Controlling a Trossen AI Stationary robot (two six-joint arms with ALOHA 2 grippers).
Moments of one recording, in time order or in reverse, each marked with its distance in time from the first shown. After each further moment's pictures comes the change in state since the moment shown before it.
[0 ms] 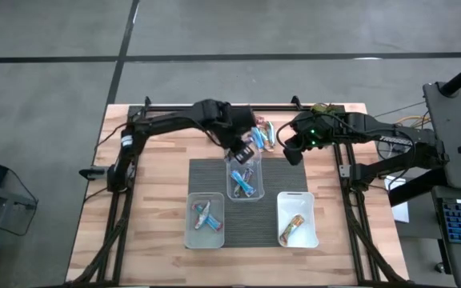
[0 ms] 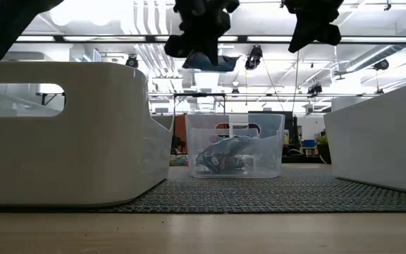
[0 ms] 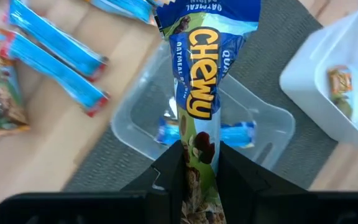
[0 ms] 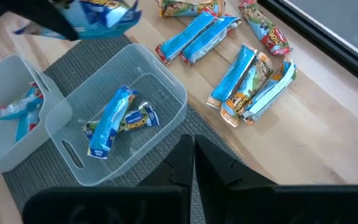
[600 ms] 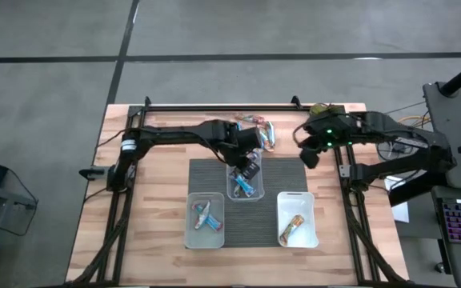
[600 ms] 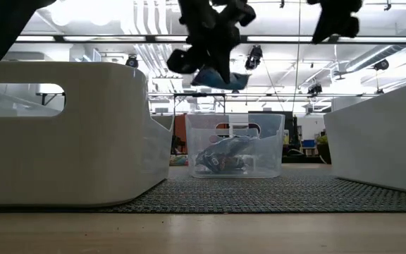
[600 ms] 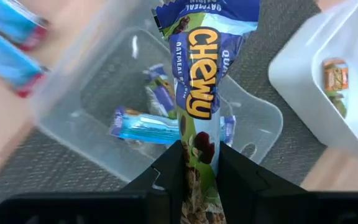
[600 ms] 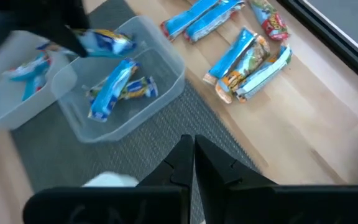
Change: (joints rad) left arm -0.091 0.001 -0.199 0.208 0.035 -0.160; right arm 0.000 -0.121 0.000 -0.141 -0.055 -0.075
